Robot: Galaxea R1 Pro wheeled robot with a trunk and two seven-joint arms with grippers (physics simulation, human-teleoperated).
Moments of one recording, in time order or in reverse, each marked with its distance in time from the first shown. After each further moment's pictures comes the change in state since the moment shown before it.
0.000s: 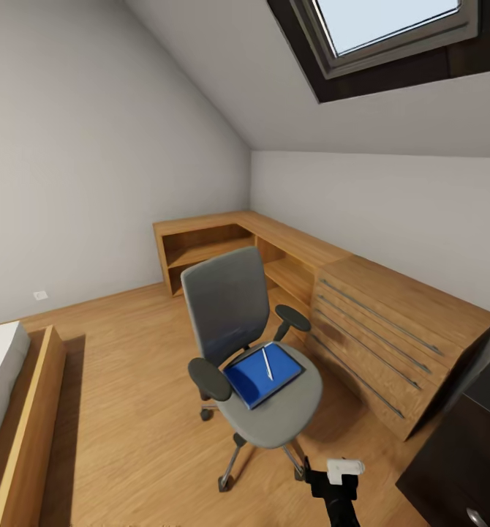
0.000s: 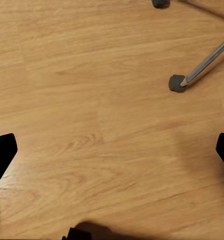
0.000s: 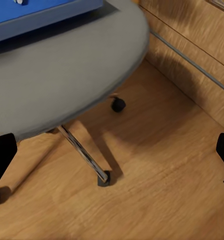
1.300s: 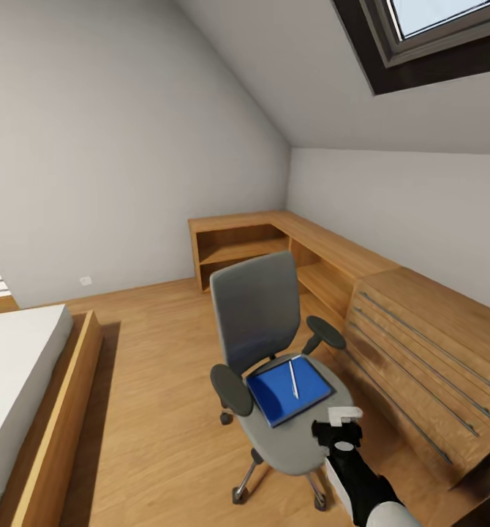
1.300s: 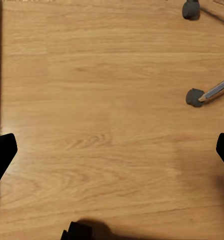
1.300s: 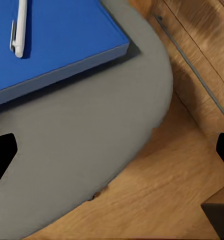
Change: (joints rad) left arm 0.000 0.001 0.002 0.009 0.001 0.000 0.000; right arm -0.009 0.006 0.003 -0.505 0.004 0.732 -0.035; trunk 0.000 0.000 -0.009
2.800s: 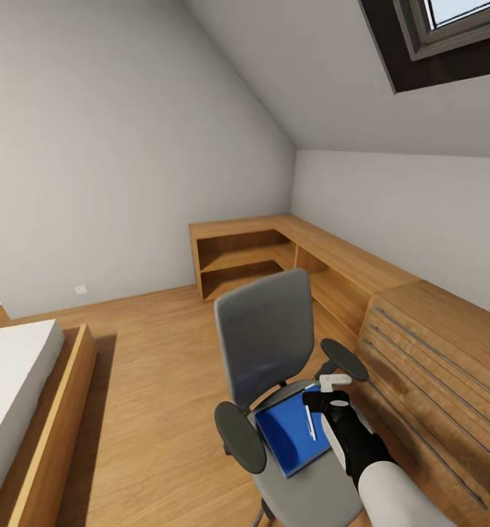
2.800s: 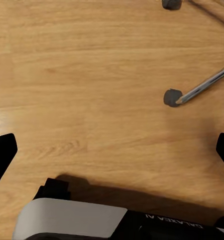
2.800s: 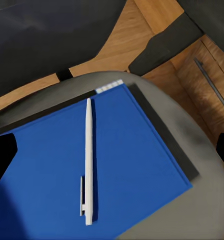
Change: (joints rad) left arm -0.002 -0.053 -0.024 0.116 -0.018 -0.010 0.000; right arm -0.106 0.006 0.003 -0.096 -0.011 0.204 0.138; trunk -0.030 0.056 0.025
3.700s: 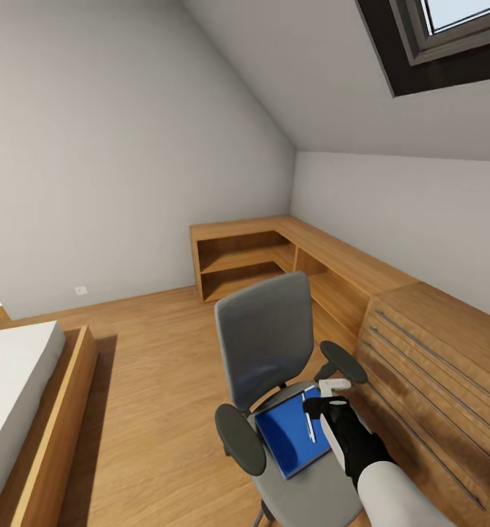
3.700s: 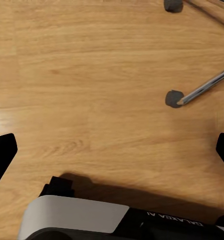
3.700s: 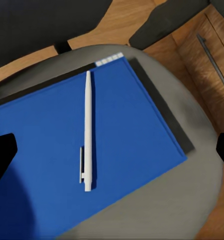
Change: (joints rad) left arm 0.000 0.005 0.000 -0.001 0.001 0.001 0.005; right arm 0.000 0.002 0.003 0.000 0.002 0.108 -0.002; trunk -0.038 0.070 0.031
